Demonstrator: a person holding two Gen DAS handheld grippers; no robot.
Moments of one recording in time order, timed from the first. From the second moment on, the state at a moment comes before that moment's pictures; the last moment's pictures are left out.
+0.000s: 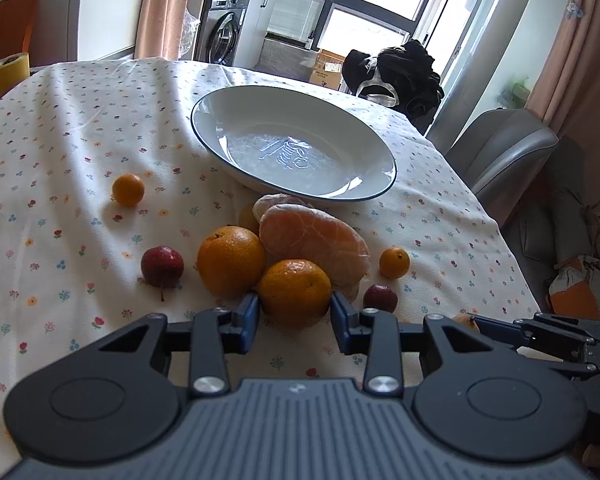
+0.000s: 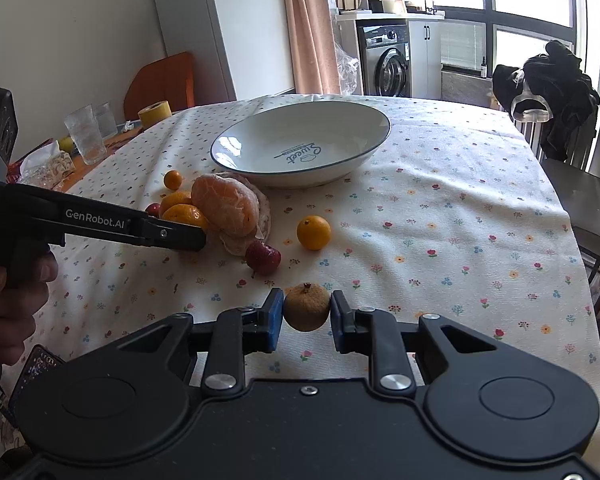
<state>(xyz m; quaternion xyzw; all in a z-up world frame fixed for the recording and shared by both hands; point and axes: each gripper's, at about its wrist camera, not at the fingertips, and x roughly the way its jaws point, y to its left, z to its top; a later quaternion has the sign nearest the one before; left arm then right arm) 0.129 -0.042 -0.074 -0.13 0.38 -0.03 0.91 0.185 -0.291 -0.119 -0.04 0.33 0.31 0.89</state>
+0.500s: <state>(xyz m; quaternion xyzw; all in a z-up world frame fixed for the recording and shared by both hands) 0.127 -0.038 -0.024 -0.11 0.33 -0.04 0.94 0.185 -0.293 -0.075 -0.02 0.26 0.30 0.92</state>
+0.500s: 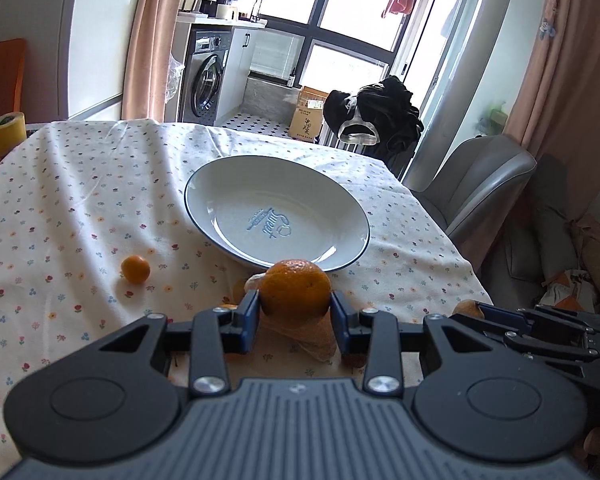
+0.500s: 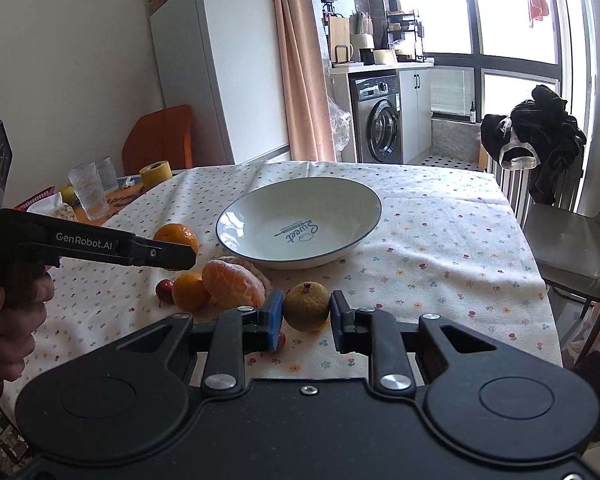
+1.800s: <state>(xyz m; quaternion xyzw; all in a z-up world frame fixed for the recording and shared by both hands) 0.219 -0.013 -0.036 -0.10 0.35 0.01 0.93 0.283 -0.224 -0.085 -0.01 0.28 0.33 0.90</state>
